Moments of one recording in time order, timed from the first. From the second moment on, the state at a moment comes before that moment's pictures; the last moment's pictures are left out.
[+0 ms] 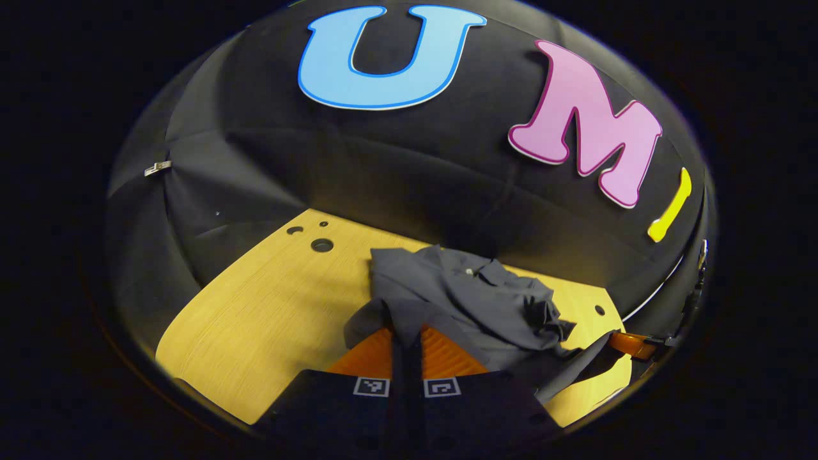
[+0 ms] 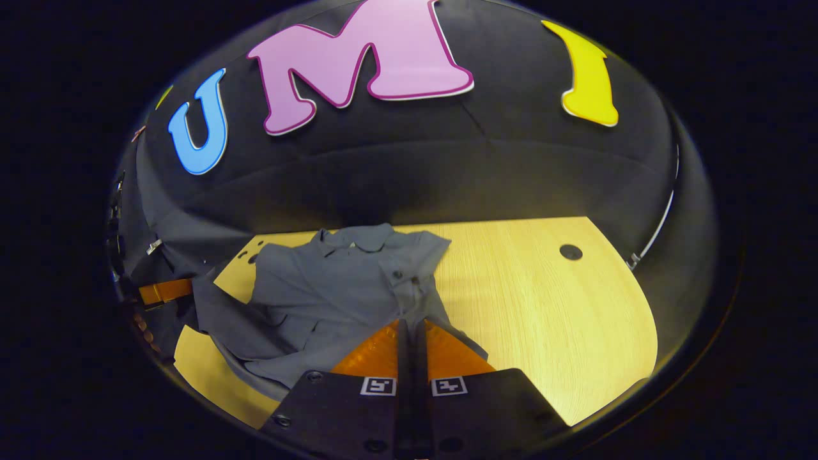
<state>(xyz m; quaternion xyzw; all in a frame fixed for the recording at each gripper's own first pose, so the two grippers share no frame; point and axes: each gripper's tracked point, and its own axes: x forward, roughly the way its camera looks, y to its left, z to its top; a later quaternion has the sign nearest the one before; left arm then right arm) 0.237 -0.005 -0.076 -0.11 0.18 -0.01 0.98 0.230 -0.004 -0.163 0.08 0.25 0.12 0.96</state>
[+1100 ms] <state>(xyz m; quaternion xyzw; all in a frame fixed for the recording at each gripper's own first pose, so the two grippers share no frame) 0.471 0.009 -0.097 -0.10 0.12 -0.01 0.99 0.439 0.007 -0.182 0.07 0.16 0.03 0.98</state>
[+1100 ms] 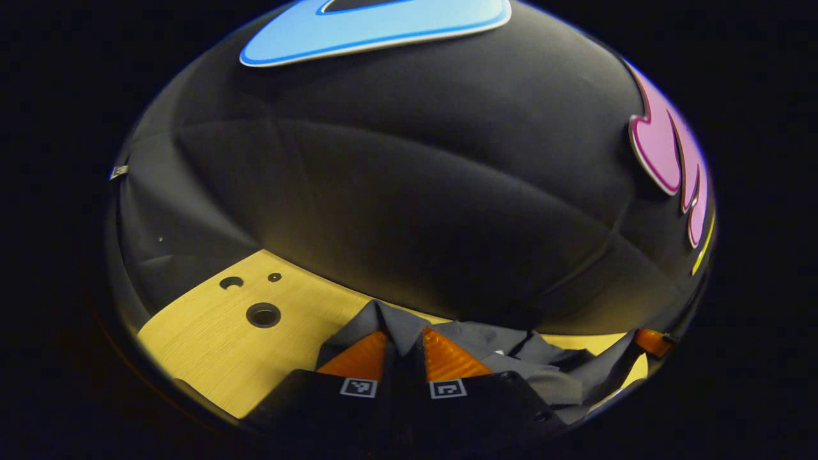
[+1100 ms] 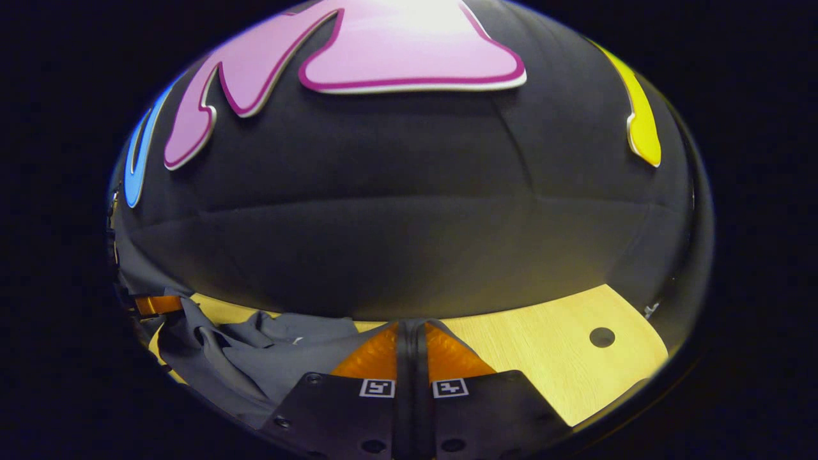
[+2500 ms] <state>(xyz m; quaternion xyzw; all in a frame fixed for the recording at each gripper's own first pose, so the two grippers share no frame) 0.146 -0.041 0.109 0.02 -0.05 -0.11 0.99 0.170 -0.042 -0.015 0.04 0.08 0.00 1.00</state>
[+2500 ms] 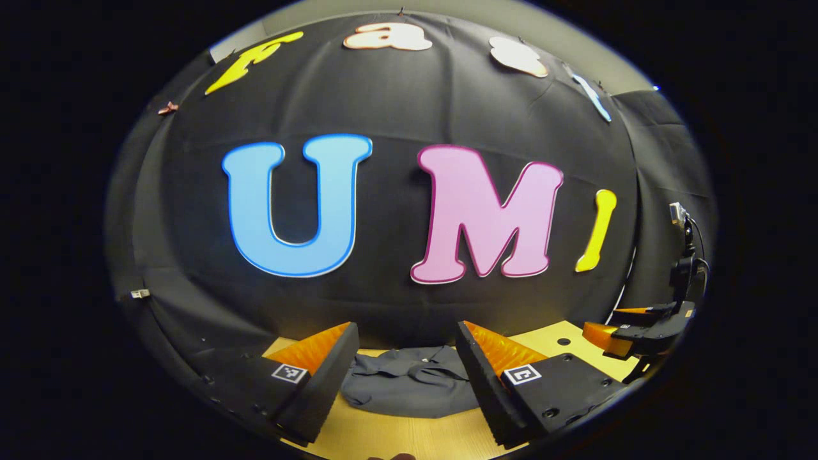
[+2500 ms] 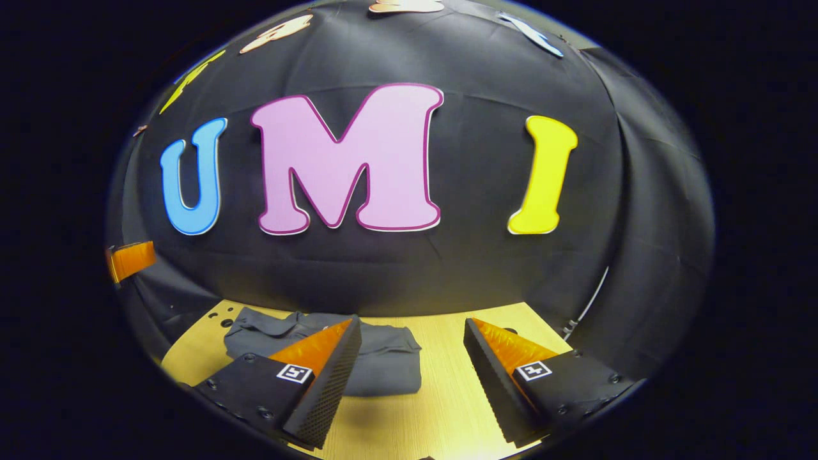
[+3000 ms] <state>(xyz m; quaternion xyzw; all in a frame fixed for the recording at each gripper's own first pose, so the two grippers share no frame) 0.006 0.003 0.035 -0.05 -0.01 -0.12 0.99 0.010 -0.028 -0.023 0.07 0.10 0.02 0.99</state>
